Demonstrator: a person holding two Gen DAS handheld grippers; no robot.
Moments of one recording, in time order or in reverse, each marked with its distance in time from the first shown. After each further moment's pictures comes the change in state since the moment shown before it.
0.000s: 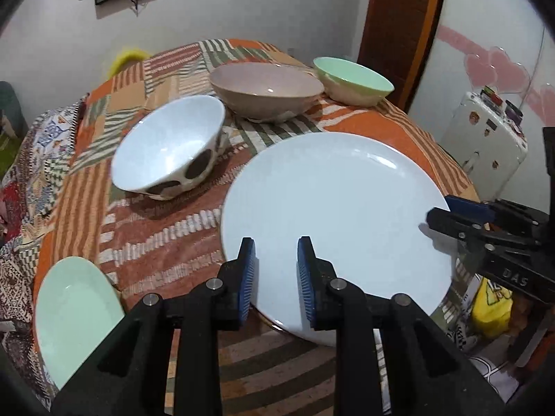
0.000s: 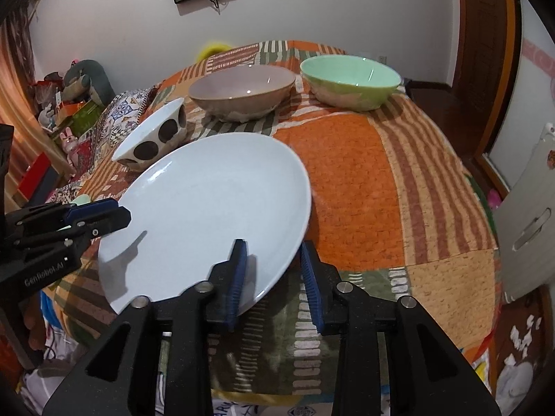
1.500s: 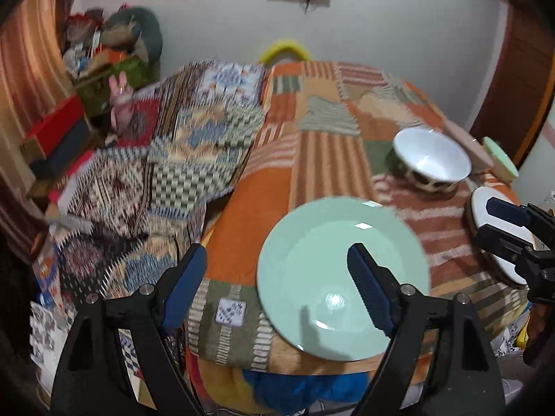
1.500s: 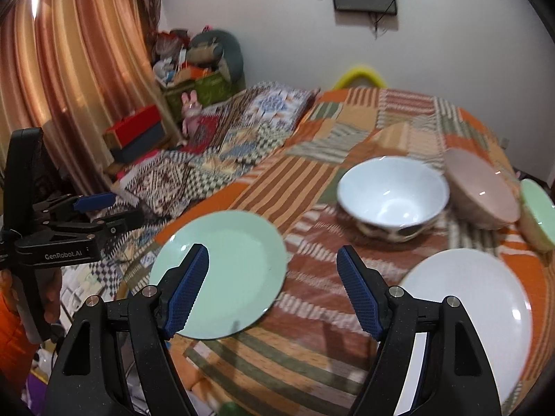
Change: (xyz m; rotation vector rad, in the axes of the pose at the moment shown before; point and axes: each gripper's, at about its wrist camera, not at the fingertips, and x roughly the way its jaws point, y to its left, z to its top) left arm -0.124 0.238 -0.113 -0.419 -0.068 0.315; right arm 0.049 0.226 0.033 -0.389 -0.009 0.357
